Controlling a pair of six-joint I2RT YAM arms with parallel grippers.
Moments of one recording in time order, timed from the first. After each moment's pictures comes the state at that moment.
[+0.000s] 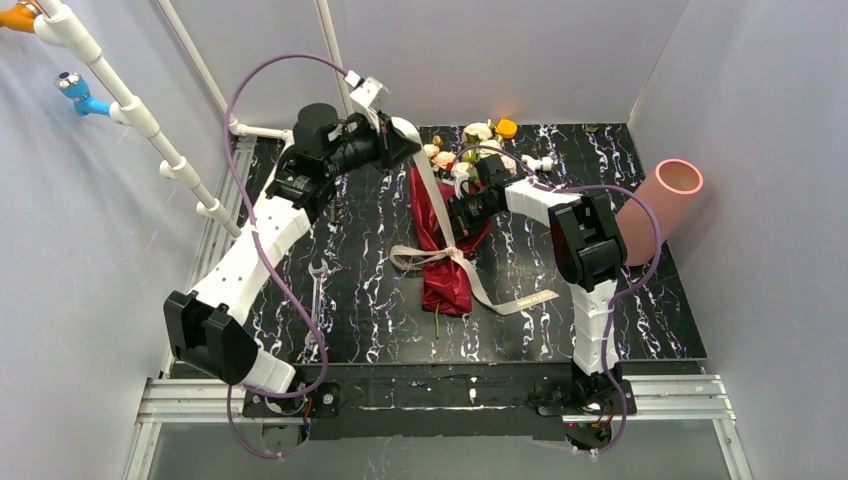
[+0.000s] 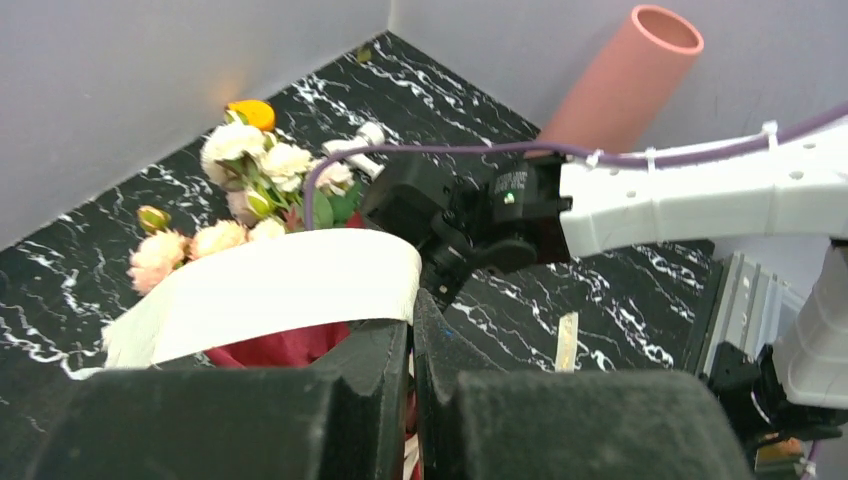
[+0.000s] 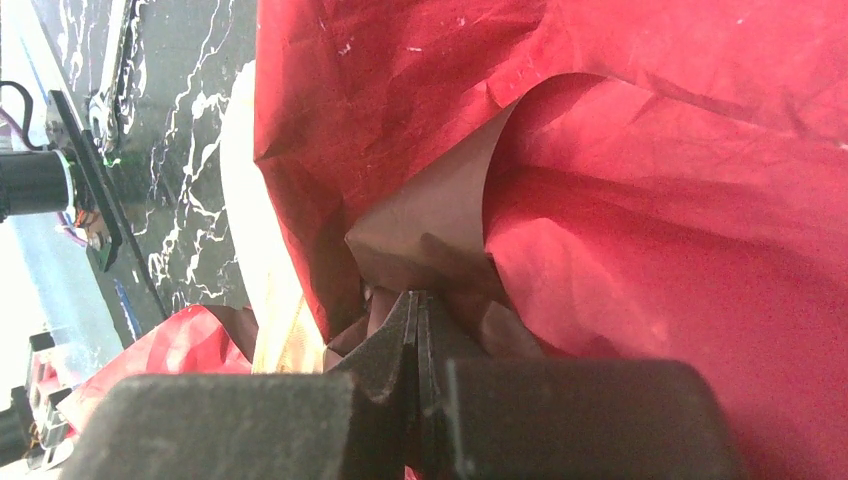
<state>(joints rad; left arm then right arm) -0.43 1.46 1.41 -0.09 0.56 -0.15 0.43 2.14 1.49 -0.45 -0.81 -0.07</state>
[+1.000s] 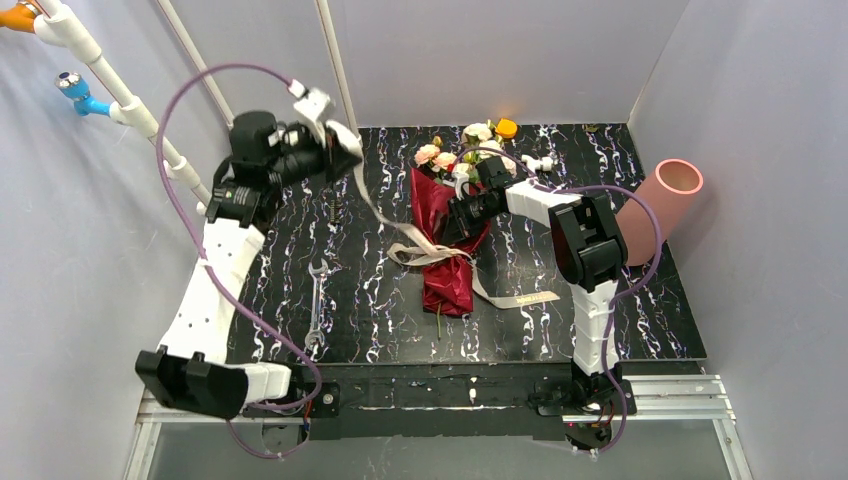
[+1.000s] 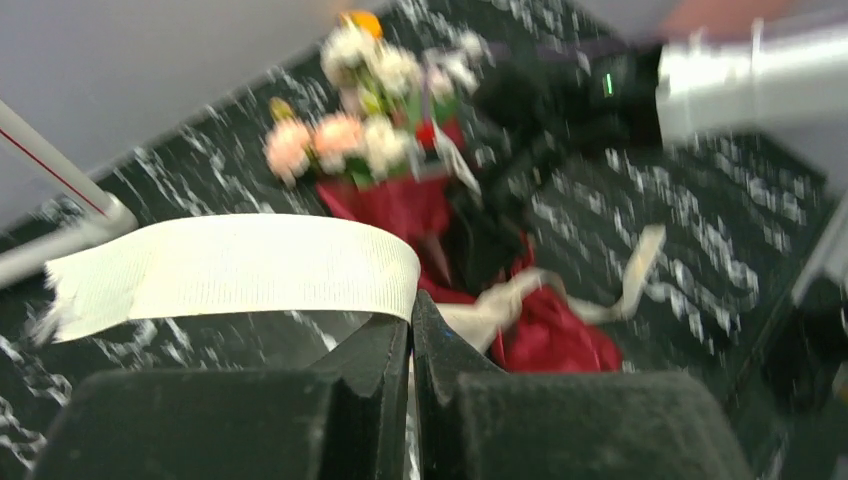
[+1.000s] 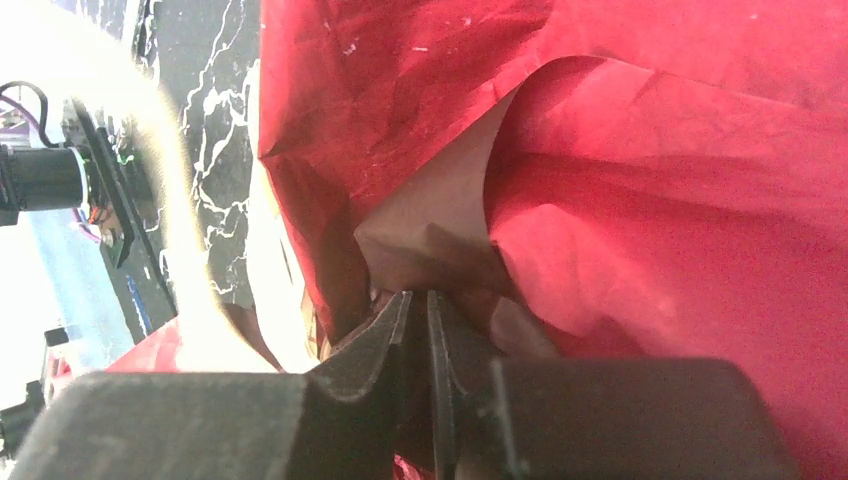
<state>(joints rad) -0.18 1.31 1.51 -0.42 0.60 0.00 0.43 2.13 1.47 -0.42 -0.83 -0.05</state>
